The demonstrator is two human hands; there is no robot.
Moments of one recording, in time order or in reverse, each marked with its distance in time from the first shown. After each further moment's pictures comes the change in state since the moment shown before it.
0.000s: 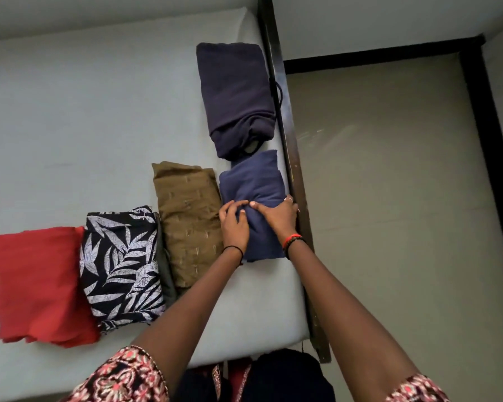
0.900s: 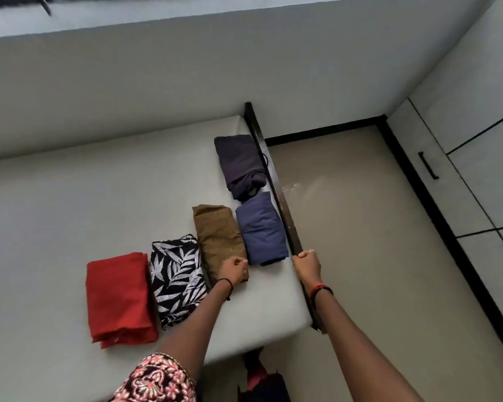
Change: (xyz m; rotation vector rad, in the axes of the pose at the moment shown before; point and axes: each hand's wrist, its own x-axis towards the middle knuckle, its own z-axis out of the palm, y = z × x) left_hand -0.140 0.049 -0.168 0.033 -0.385 -0.232; right_hand -0.233 -0.003 -0.092 0.165 0.159 0.093
